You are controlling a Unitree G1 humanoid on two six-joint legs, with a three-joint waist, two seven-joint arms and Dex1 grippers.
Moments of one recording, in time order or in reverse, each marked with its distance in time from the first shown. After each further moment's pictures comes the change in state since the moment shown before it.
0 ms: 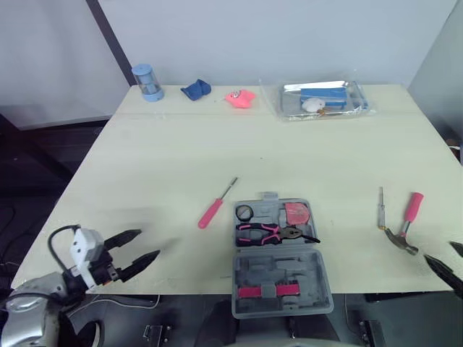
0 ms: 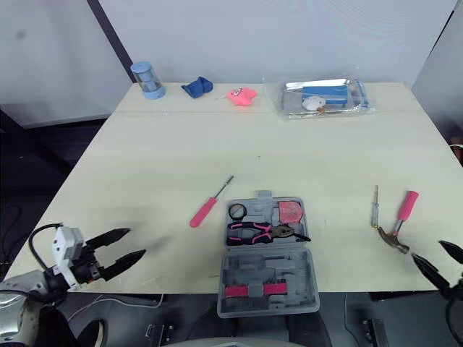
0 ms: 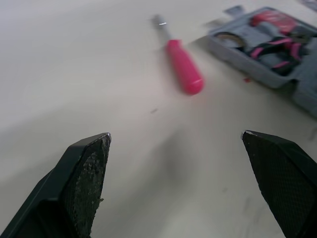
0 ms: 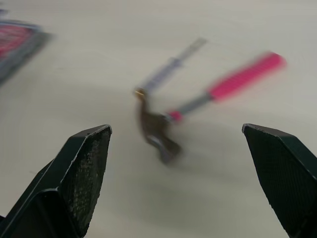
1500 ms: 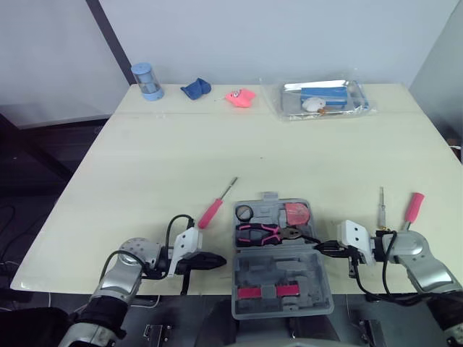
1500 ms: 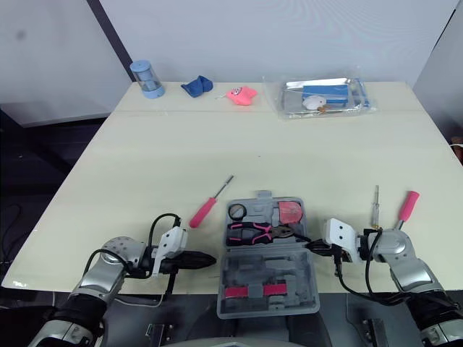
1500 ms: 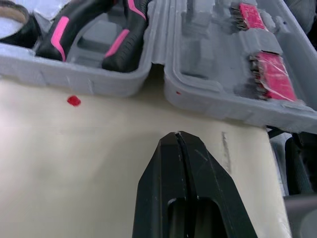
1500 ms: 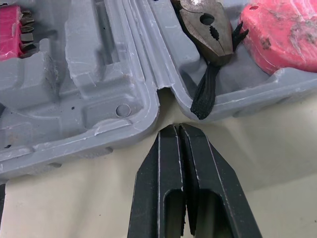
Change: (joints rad) left arm -0.322 -0.098 -0.519 0.090 0.278 -0.100 -0.115; right arm -0.488 -0.005 0.759 -0.032 -0.437 -0.063 0.065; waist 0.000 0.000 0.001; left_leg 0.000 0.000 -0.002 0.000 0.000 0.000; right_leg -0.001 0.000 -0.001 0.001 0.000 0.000
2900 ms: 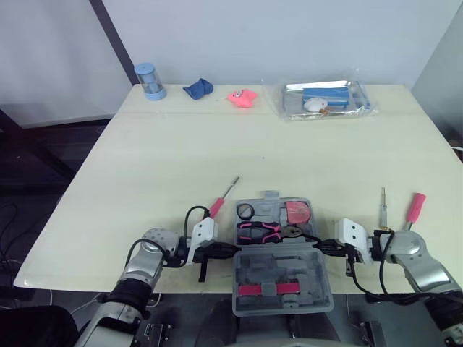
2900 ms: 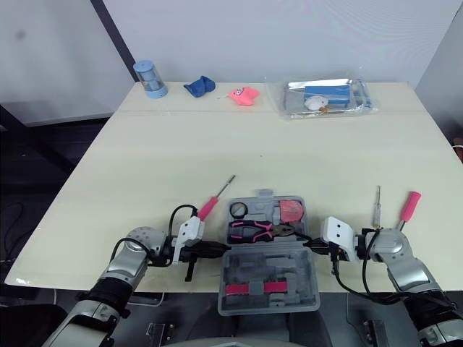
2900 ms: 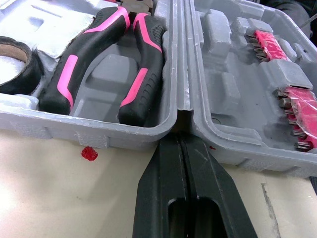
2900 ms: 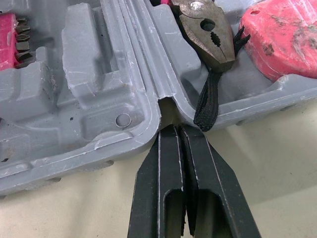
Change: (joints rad) left arm -0.135 -0.114 -0.028 0.146 0.035 -0.021 -0.005; right arm -0.001 0.012 0.001 -0.021 0.002 0.054 -0.034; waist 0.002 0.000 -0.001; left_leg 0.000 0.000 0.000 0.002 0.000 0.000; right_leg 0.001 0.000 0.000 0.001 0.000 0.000
